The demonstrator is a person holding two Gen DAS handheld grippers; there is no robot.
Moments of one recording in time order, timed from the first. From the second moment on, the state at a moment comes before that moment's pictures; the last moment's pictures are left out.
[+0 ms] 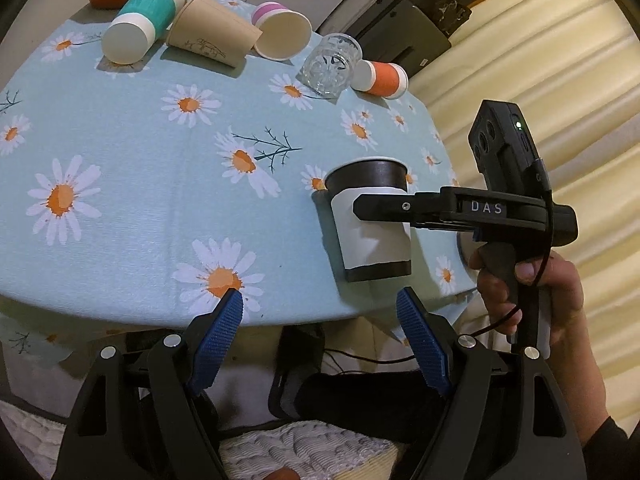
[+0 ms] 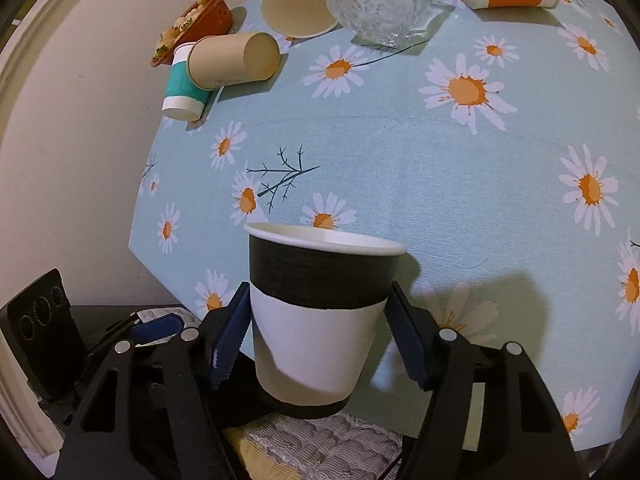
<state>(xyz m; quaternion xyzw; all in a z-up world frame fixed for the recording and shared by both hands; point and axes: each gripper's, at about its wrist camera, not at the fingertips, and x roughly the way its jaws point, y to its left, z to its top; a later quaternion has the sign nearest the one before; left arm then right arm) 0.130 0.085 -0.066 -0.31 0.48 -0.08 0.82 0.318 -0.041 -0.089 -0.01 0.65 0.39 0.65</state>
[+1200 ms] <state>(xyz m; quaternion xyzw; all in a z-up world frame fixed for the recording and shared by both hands) 0.112 0.108 -0.077 -0.37 0.41 -0.05 0.83 0.220 -0.081 -0.040 -0.01 0.28 0.35 0.89</state>
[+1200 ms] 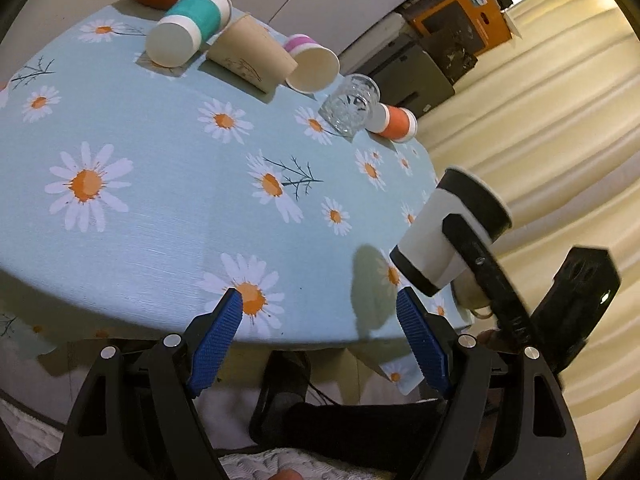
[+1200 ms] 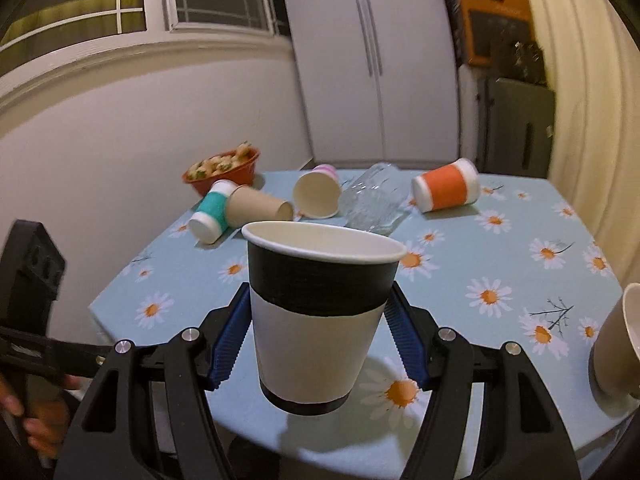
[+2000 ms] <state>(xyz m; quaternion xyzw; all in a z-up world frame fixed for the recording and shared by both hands) 0.110 0.114 -0.079 -0.37 0.39 -0.04 0.84 0.186 -0.065 -0.091 -0.09 0.18 0.33 0.92</state>
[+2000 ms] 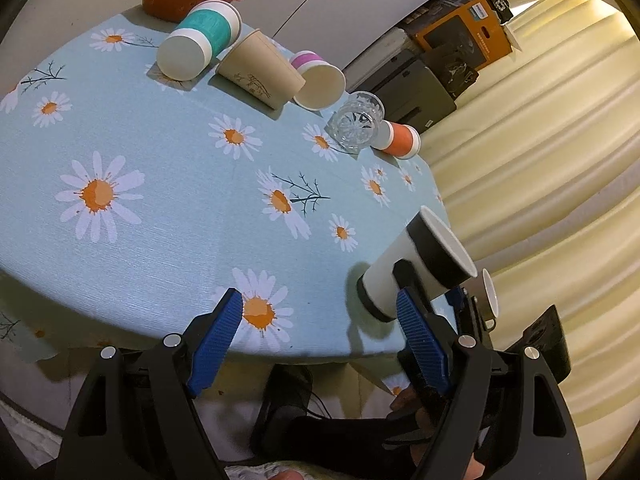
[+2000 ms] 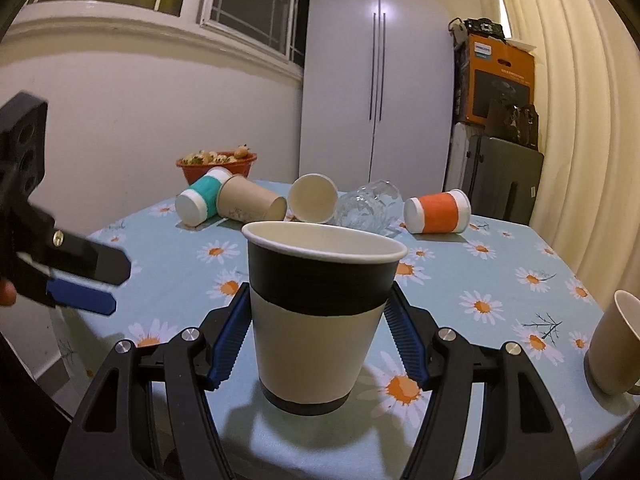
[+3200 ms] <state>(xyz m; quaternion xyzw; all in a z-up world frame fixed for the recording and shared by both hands) 0.098 0.116 -0.068 -0.34 0.37 -0.01 0.86 0.160 -0.094 -0.064 -0.07 0.22 0.33 0.92</state>
